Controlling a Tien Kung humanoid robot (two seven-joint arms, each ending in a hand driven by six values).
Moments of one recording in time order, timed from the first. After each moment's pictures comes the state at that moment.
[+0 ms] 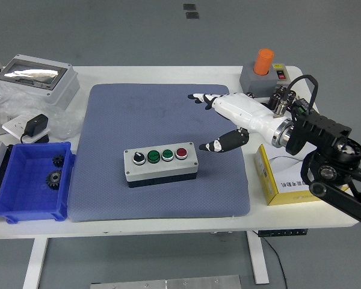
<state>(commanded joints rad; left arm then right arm) -0.01 0.14 -1.98 -0.22 1.85 -0.08 0.13 0.69 -0.65 0.59 1.68 -1.75 0.09 -0.19</state>
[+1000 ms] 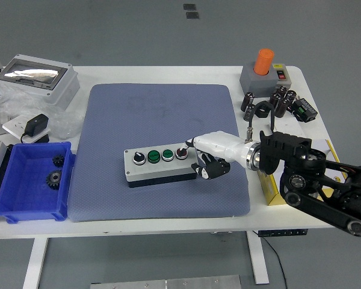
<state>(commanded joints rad) -0.02 0.14 -1.97 -0.23 1.83 -0.08 0.14 0.73 -0.50 0.46 1.56 -1.66 0.18 -0.24</state>
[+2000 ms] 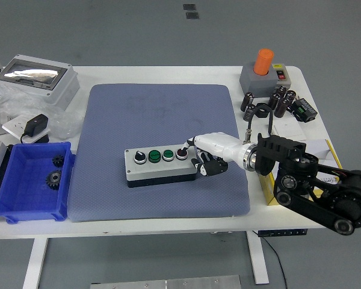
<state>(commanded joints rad) -0.01 0.14 -1.98 -0.23 1.84 -0.09 0.13 0.71 -0.44 0.45 1.46 -1.66 0.14 -0.24</state>
